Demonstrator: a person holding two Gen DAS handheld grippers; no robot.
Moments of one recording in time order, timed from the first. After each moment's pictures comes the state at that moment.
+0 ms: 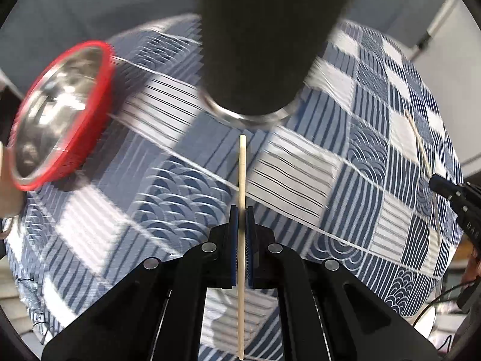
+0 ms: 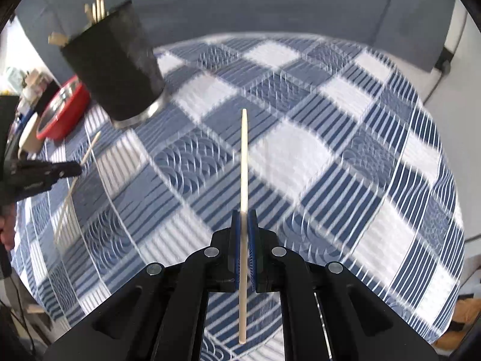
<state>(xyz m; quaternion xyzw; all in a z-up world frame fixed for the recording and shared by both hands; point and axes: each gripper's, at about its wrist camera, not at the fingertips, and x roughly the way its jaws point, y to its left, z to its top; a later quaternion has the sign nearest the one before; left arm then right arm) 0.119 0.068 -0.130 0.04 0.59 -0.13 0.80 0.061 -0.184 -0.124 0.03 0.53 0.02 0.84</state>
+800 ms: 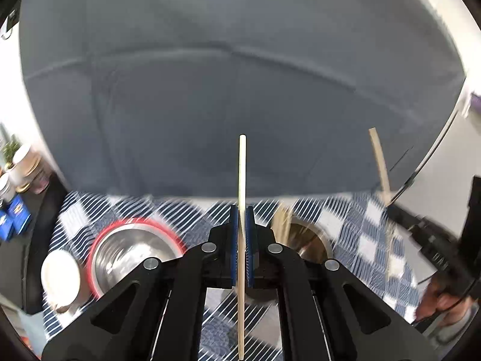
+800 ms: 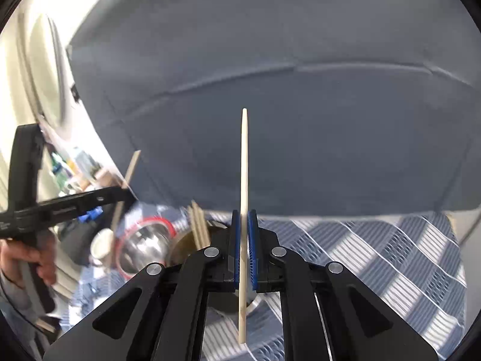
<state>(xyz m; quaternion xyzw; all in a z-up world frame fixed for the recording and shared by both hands) 0.207 0.113 0.062 -0.07 0.38 -0.11 0.91 0.201 -0.123 0.047 0.08 0.32 0.18 0.93</state>
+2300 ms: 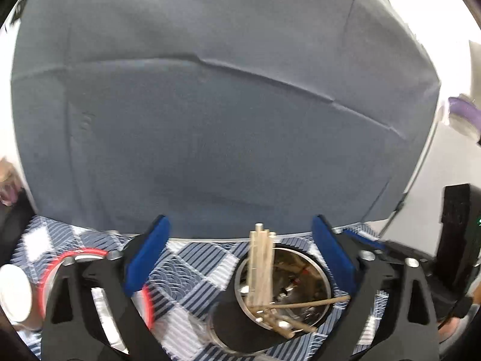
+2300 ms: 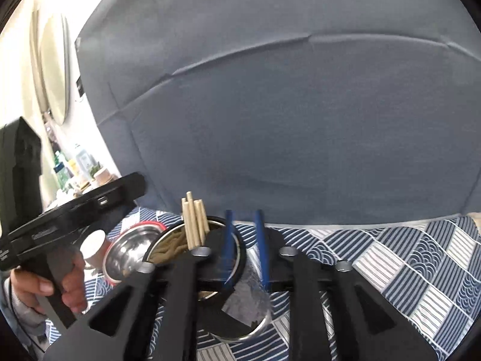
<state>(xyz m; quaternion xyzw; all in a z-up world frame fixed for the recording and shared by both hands) 0.189 0.085 0.008 -0.07 0.24 -0.13 0.96 0.214 -0.114 -0.015 0.08 0.28 0.19 0.94</state>
